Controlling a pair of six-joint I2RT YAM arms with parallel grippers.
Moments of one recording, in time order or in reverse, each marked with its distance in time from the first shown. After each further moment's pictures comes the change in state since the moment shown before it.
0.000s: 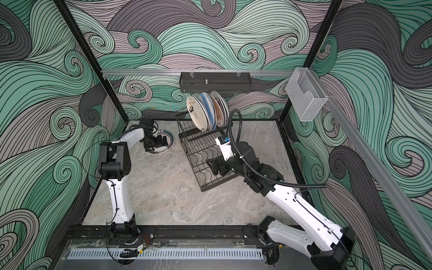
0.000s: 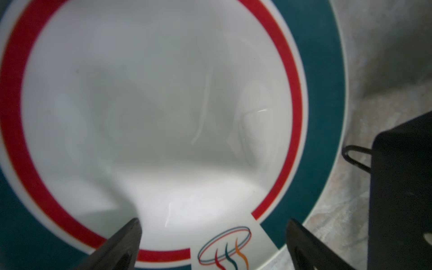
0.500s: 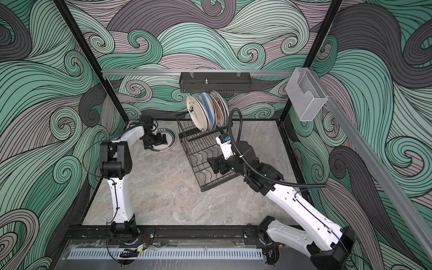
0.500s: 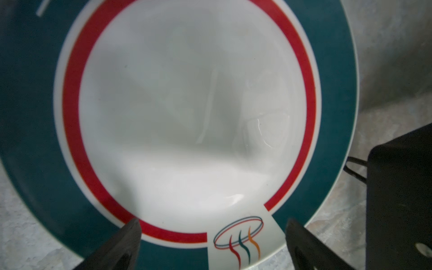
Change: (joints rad) left arm -0.002 0.080 0.169 -0.071 -0.048 0.024; right arm 0.000 0.003 0.011 -0.010 0.039 -0.003
